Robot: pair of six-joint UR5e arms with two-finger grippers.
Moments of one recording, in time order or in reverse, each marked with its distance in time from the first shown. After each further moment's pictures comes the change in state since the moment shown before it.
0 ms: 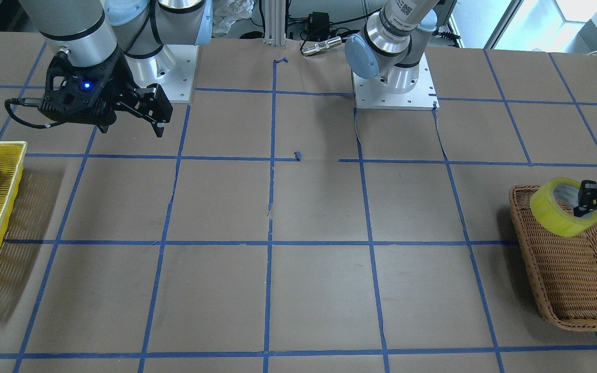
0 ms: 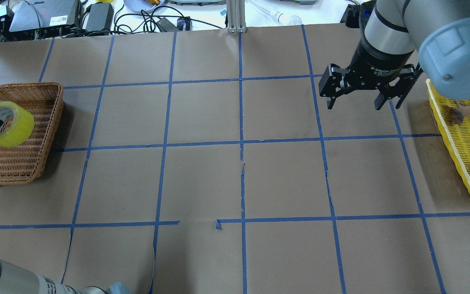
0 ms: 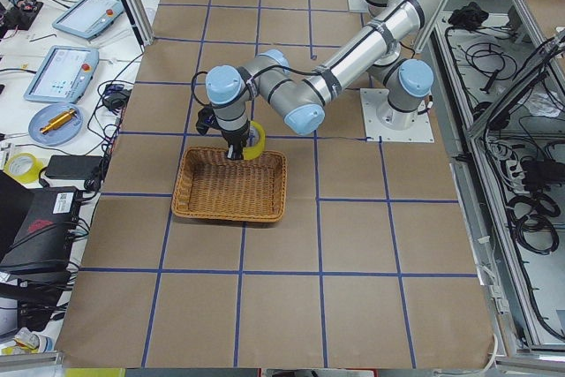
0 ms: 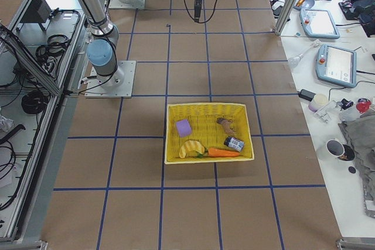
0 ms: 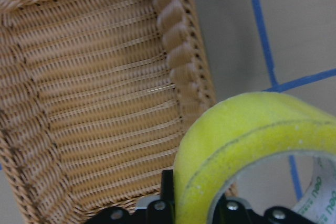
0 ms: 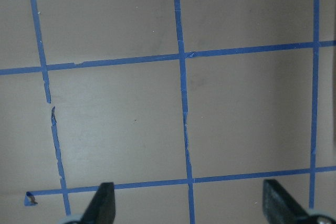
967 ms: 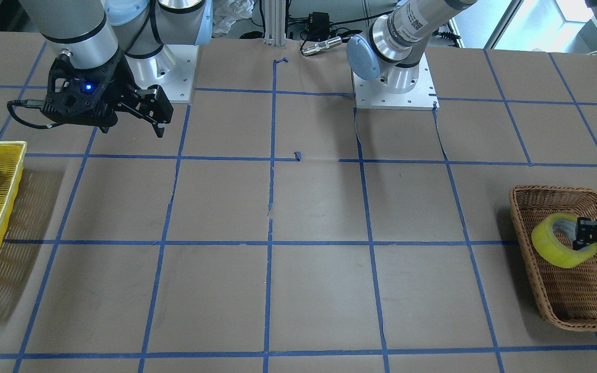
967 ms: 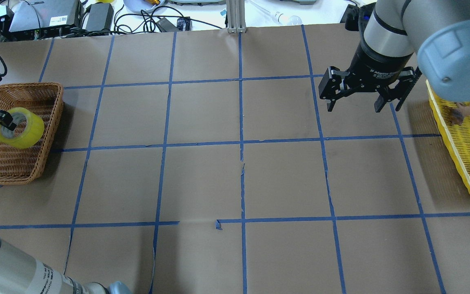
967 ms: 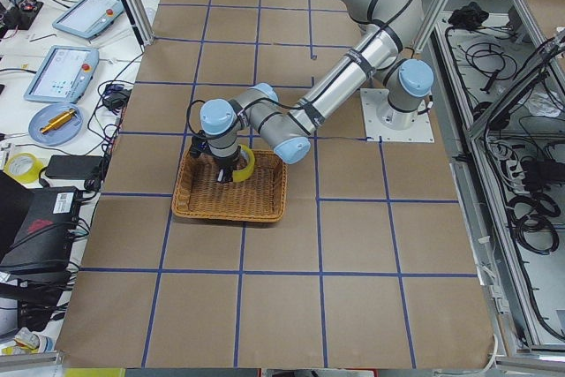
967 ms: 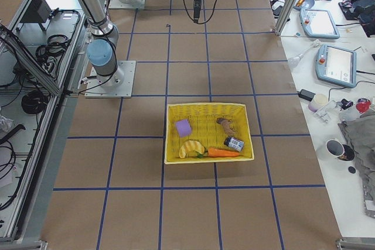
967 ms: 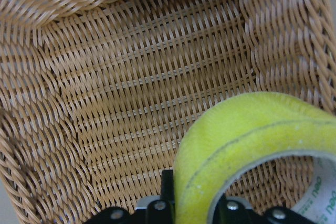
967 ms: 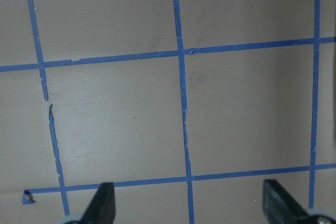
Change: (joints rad) left arm 0.005 -0.129 0.000 0.166 -0.011 0.040; right arm 0.000 0.000 0.007 0.002 -0.002 0.001
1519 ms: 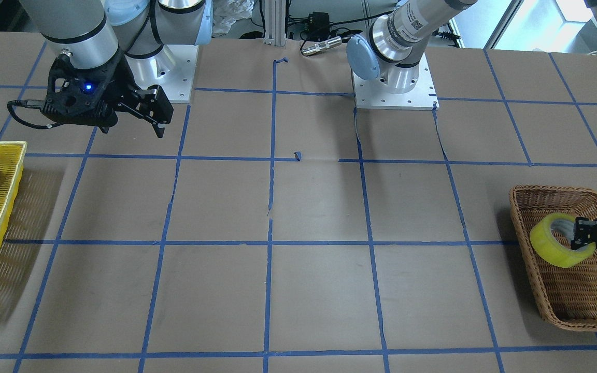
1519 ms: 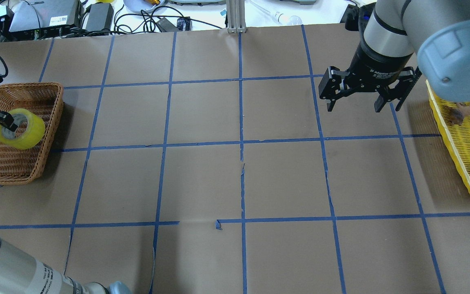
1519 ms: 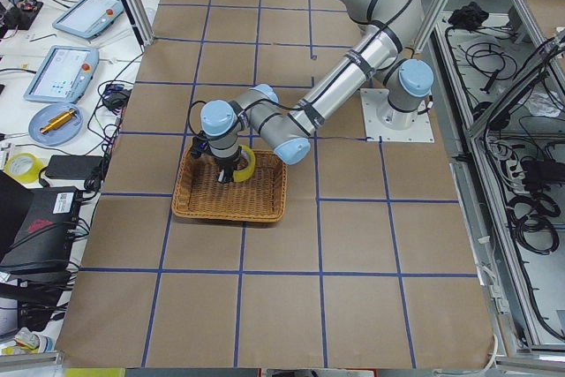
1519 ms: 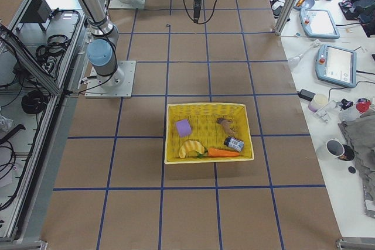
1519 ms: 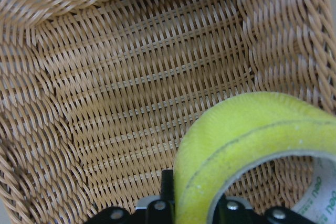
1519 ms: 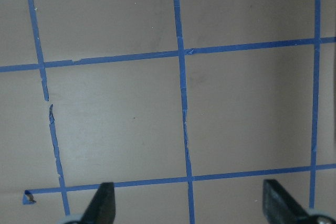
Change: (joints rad) left arm 0.000 -0.001 -0.006 0.000 0.000 0.000; right arm 0.000 0.000 0.001 -0.001 0.001 0.001
